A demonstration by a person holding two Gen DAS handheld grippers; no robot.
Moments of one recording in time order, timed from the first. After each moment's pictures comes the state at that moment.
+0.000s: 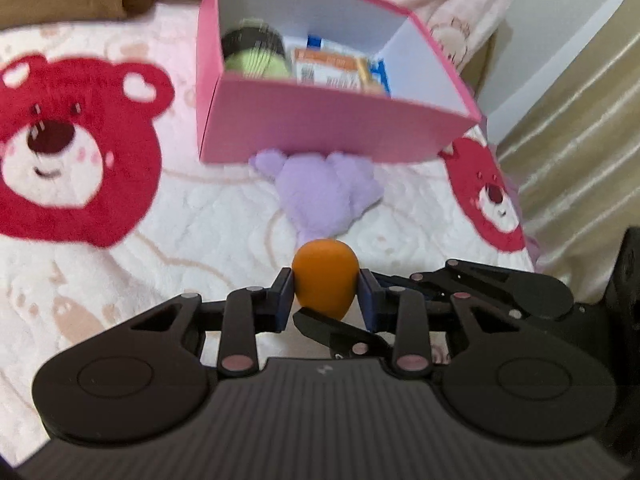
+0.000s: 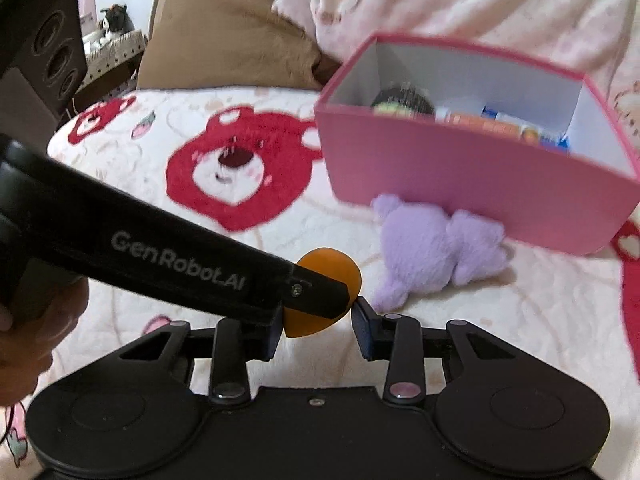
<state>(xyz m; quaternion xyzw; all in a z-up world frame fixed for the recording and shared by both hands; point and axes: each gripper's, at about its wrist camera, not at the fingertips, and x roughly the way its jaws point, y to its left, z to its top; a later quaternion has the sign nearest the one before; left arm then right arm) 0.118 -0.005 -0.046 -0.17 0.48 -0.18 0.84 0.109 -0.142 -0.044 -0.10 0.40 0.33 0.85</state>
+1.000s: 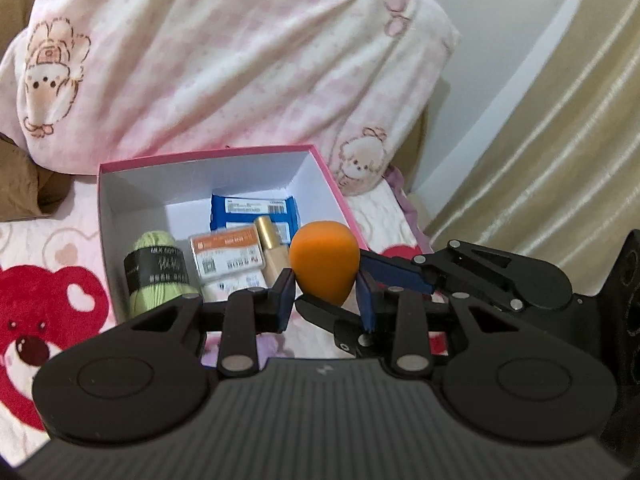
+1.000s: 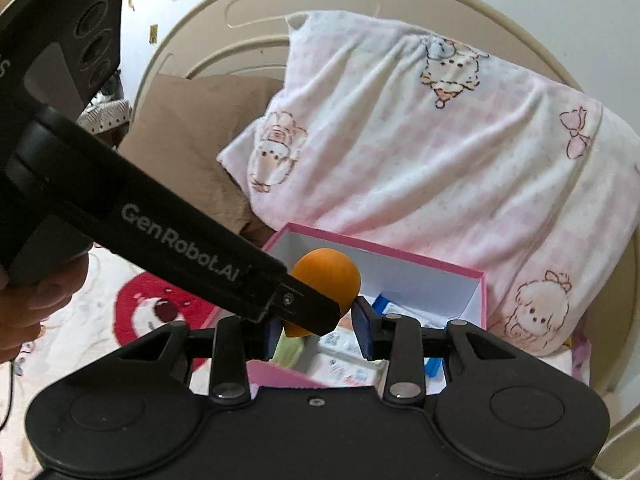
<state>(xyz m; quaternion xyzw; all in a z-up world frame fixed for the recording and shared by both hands) 0.234 -0.055 0.099 -0.13 0.43 -0.24 0.86 0.210 -0.187 0.099 -0.13 0.29 0.31 0.90</state>
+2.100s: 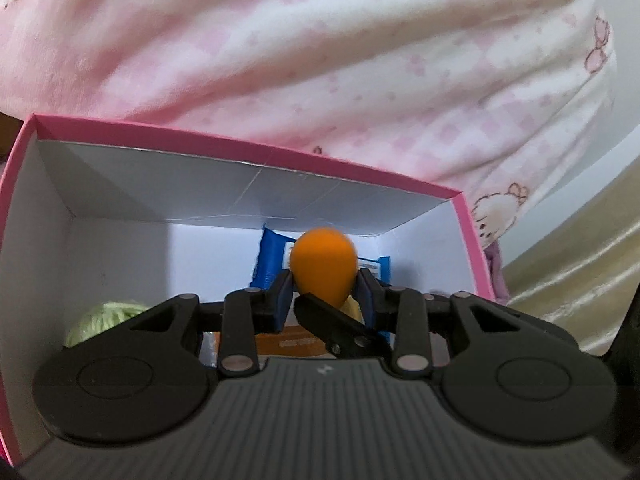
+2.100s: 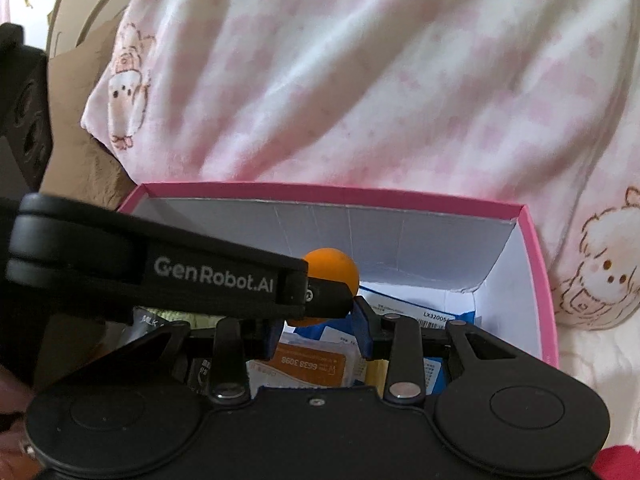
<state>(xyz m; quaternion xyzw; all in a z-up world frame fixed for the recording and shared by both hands) 0.381 -0.055 -0.049 -0.24 0.44 -0.17 0.85 0.378 -0.160 -0.027 -0.06 0.39 0.25 0.89</state>
